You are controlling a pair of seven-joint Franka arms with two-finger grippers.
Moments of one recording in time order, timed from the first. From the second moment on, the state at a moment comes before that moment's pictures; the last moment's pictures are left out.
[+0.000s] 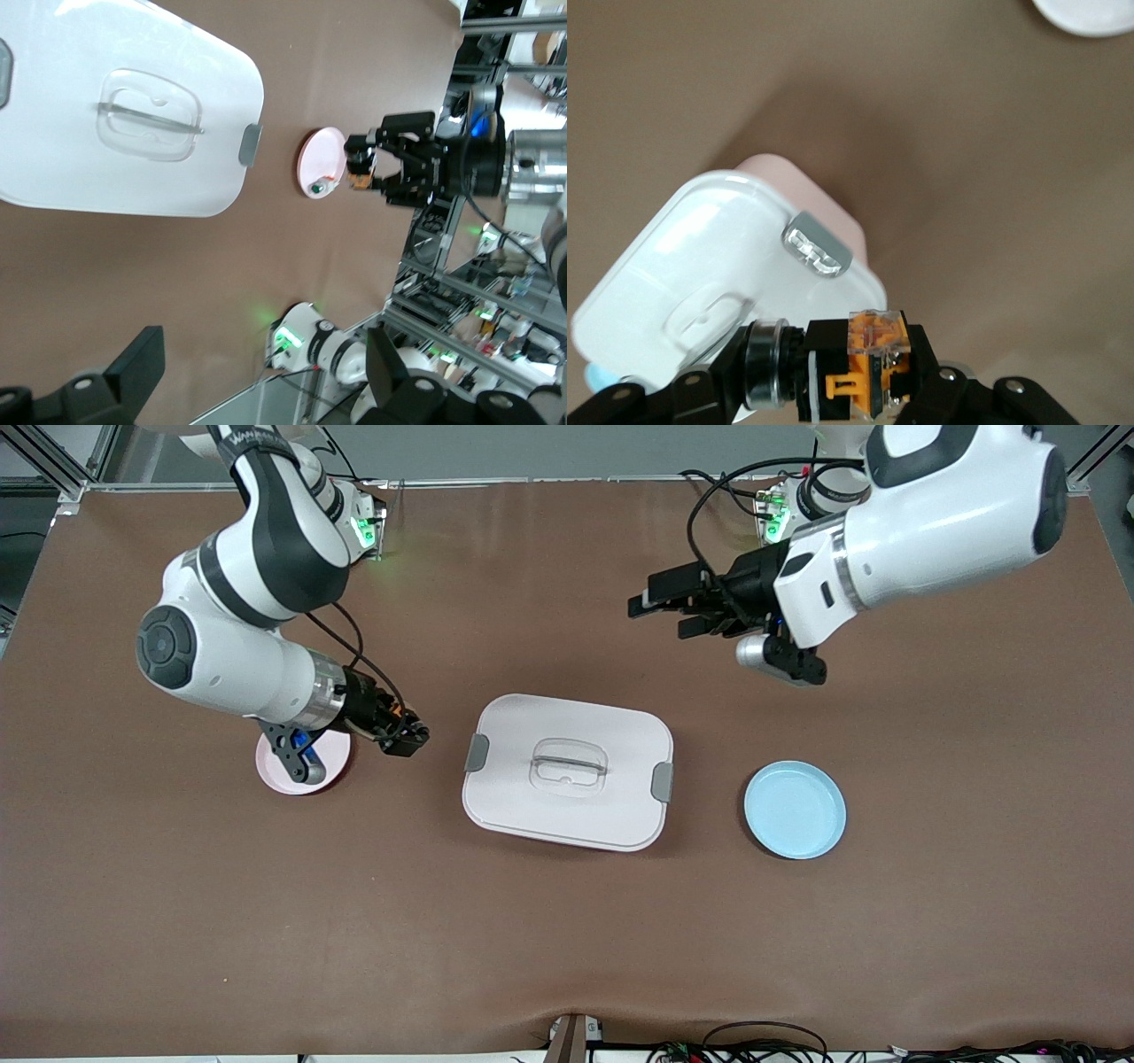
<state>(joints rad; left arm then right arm) -0.06 0.13 -0.41 -1.63 -0.81 1.91 -0.35 0.41 0.27 -0.04 -1.63 0.42 1.85 1.21</state>
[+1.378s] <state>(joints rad) -0.17 0.35 -0.55 -1.63 -0.85 2.33 -0.29 0.58 0.37 -0.04 -1.35 0.56 1.85 1.90</state>
